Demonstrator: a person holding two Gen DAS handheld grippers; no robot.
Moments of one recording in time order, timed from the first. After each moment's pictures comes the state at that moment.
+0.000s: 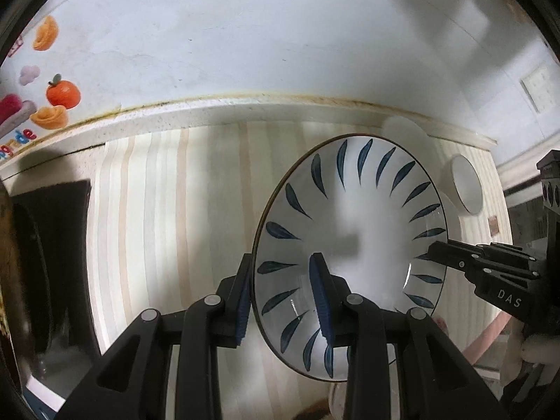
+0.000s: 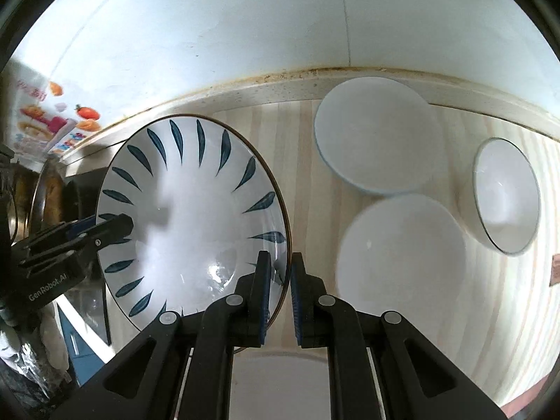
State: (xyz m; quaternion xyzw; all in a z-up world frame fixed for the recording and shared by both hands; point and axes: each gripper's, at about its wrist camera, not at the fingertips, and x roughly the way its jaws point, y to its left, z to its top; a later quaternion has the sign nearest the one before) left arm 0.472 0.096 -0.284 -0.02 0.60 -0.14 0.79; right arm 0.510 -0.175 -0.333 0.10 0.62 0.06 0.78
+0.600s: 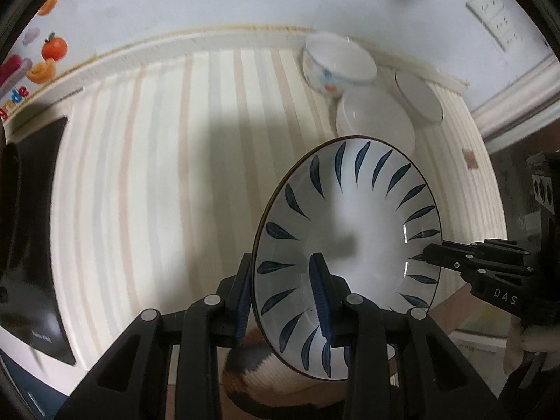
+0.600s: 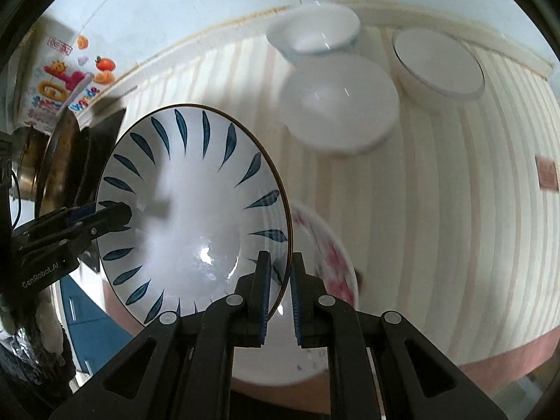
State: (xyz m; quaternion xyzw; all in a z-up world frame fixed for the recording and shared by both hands) left arm 0.359 0.027 -0.301 -0.01 0.63 -0.16 0.76; right arm 0.357 -0.223 -0.359 0.11 0.64 0.07 0.75
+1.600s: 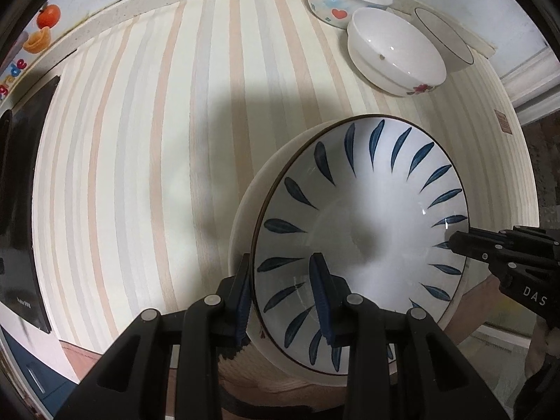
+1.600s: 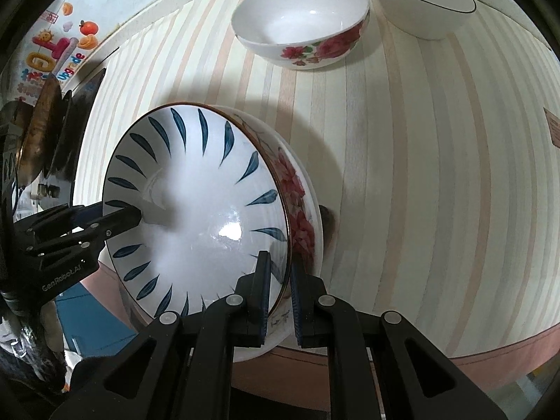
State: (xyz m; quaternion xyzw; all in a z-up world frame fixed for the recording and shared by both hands) left arm 0.337 -0.020 -0.364 0.02 0.67 -0.12 0.74; right arm 0.338 -0.234 -0.417 0.09 0.67 0.08 0.73
